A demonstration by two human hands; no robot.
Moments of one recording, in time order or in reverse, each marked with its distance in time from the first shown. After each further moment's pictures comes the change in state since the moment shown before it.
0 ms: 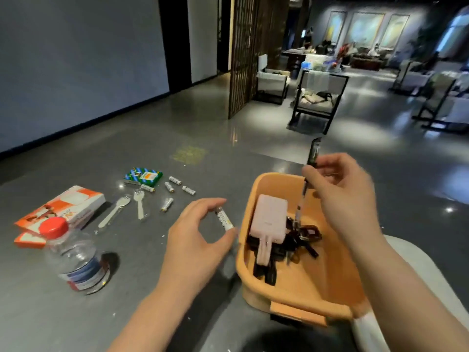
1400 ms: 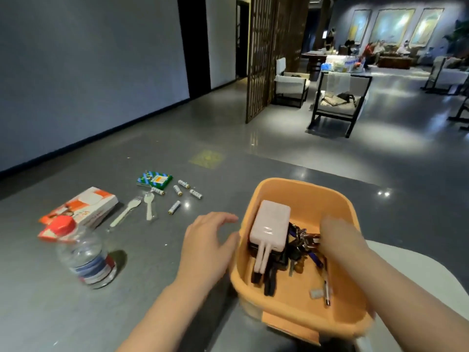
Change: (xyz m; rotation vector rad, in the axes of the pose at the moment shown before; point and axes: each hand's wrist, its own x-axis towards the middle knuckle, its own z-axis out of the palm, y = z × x) left_hand 0.008 -0.003 0.041 0.282 -0.070 -0.025; right_hand 0.026 0.108 -0.005 -1.088 -0.655 0.211
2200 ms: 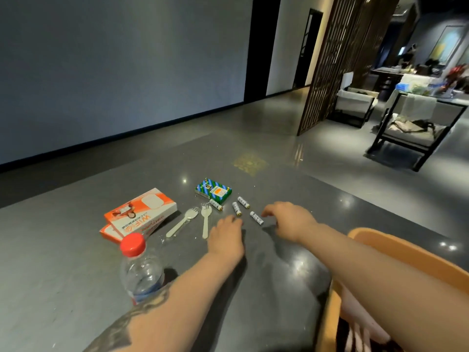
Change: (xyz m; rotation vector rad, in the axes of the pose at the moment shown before) left_hand 0.111 -0.165 -0.005 0.490 -0.236 -0.312; right_hand 0.111 -0.244 -0.001 -0.141 0.009 -0.758
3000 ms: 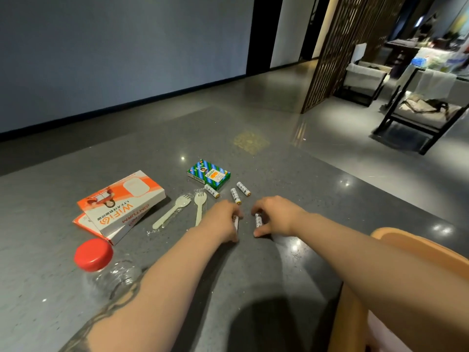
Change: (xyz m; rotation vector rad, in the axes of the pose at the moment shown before) left_hand 0.046 -0.016 -0.004 -0.169 -0.260 -0.031; right_hand 0.063 0.012 0.043 0.084 -0.142 -0.173
